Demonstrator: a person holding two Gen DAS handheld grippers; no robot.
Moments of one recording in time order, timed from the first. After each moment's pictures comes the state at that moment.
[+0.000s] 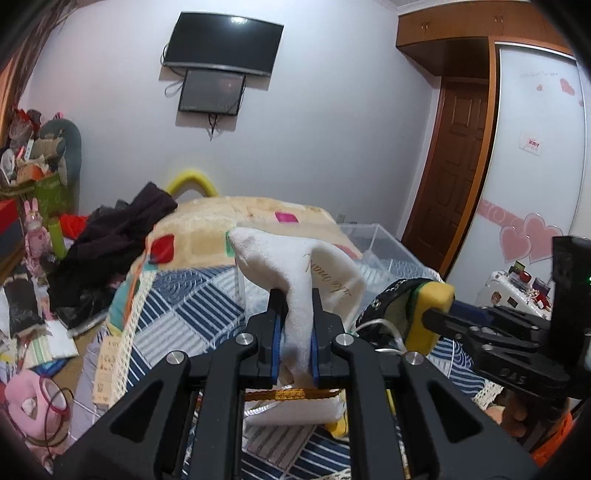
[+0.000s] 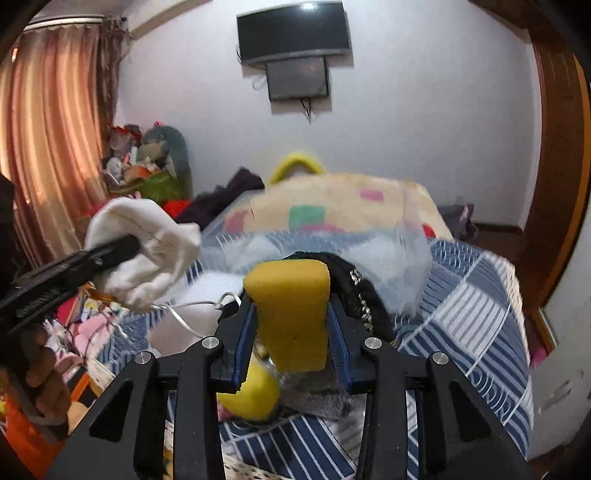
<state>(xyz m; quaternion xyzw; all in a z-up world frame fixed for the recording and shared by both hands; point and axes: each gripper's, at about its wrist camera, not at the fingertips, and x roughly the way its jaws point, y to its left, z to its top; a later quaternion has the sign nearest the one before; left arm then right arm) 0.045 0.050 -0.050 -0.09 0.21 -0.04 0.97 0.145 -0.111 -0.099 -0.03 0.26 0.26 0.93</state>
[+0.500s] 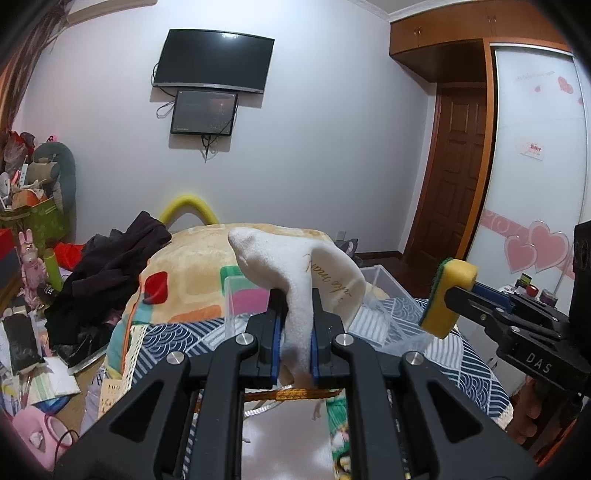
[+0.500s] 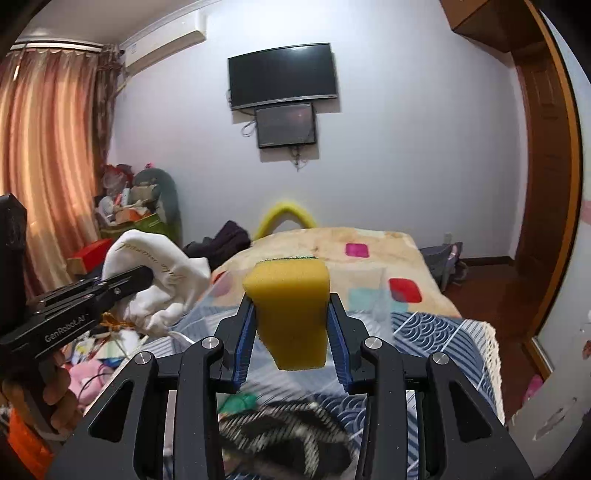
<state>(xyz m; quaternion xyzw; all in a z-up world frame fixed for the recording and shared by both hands) 0.103 0.042 -0.016 -0.07 0.19 -0.03 0.98 0.167 -0.117 -0.052 -0.01 0.18 0.24 0.95</state>
